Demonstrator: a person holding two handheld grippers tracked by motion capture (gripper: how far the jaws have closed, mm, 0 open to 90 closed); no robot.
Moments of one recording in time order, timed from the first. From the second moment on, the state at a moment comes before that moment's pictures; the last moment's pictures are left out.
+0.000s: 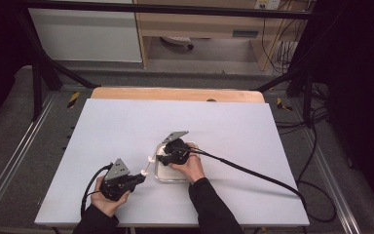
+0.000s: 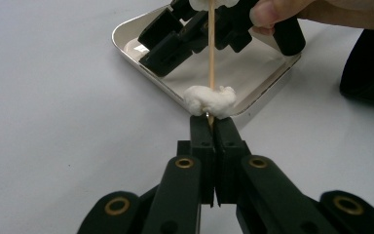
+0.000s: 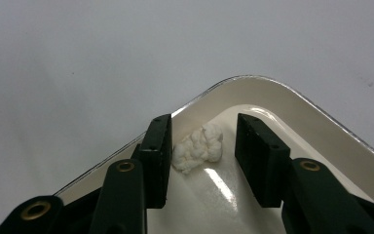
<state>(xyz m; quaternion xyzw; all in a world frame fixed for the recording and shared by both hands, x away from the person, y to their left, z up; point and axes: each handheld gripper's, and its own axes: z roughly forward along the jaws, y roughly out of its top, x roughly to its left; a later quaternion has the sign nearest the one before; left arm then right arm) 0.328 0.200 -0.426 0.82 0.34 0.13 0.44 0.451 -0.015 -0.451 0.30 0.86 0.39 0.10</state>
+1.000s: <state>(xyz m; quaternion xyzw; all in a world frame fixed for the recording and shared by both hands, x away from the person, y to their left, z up) 0.327 0.200 -0.426 0.82 0.34 0.14 0.44 0.439 -0.041 -0.407 0.30 0.84 0.44 0.07</state>
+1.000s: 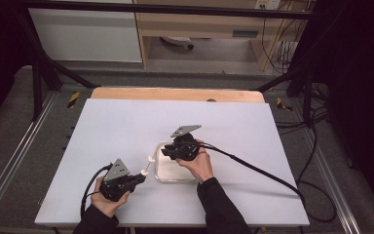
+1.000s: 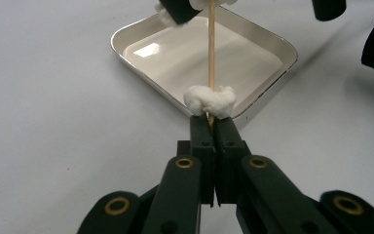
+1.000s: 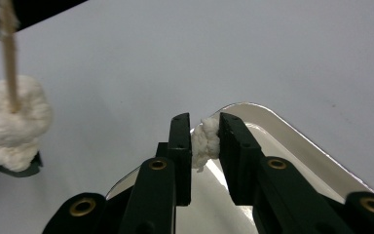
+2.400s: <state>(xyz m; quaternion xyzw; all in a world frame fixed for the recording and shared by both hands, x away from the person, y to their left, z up) 0.321 0.186 -0.429 0.85 0.27 0.14 0.44 0.404 -0.097 -0.358 0.27 0.77 0.58 -0.02</state>
